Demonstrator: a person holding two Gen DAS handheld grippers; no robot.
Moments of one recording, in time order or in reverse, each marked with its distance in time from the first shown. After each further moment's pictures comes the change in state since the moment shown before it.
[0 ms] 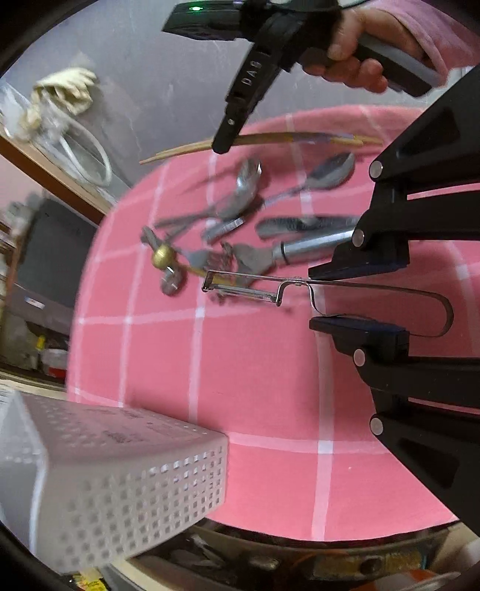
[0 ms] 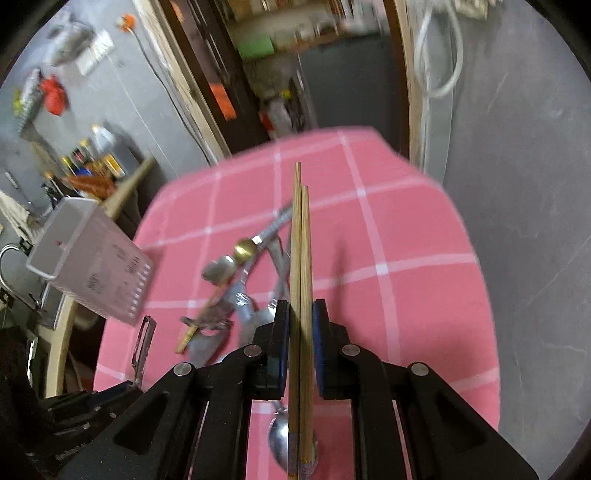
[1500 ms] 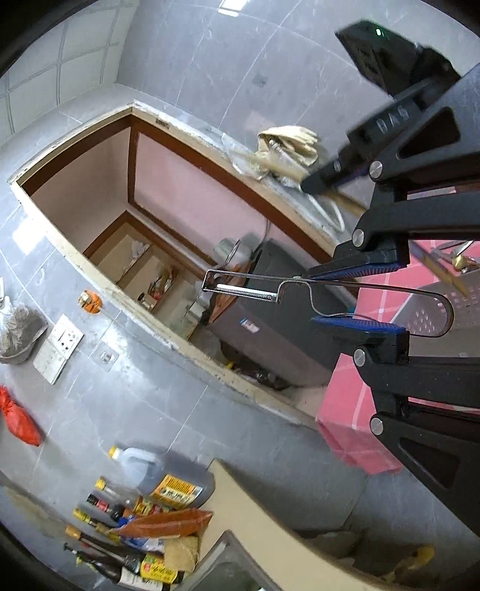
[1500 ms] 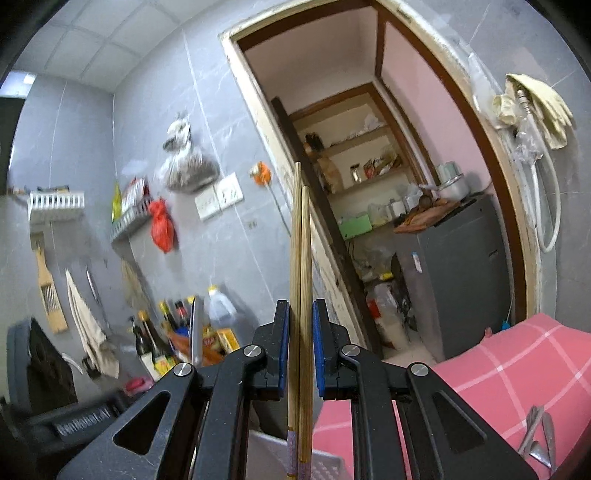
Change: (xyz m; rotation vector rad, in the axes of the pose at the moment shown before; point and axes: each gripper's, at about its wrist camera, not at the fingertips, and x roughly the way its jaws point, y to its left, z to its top) left arm -0.124 0.155 0.157 -0.122 -0.753 -0.321; right arm 0.009 0.230 0.081 -0.031 -0.735 0.311
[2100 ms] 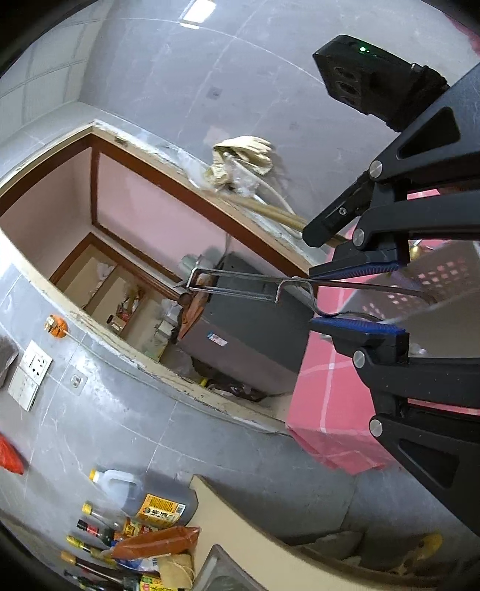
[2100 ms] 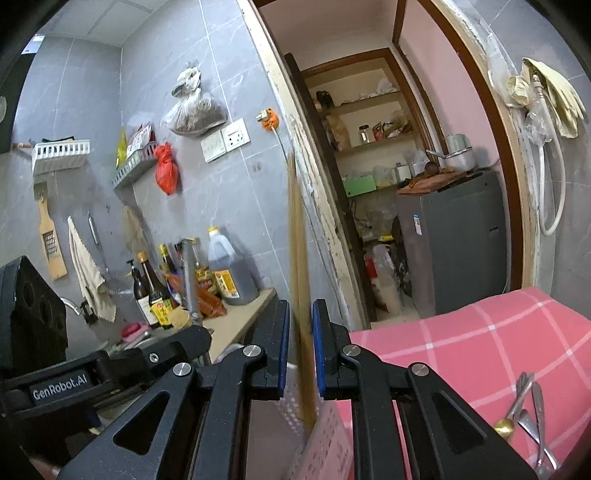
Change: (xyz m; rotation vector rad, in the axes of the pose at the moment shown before) left arm -0.007 0.002 -0.026 0.096 0.125 -0.033; right arm -0.011 -0.008 -0.033 -0.066 0.174 0.005
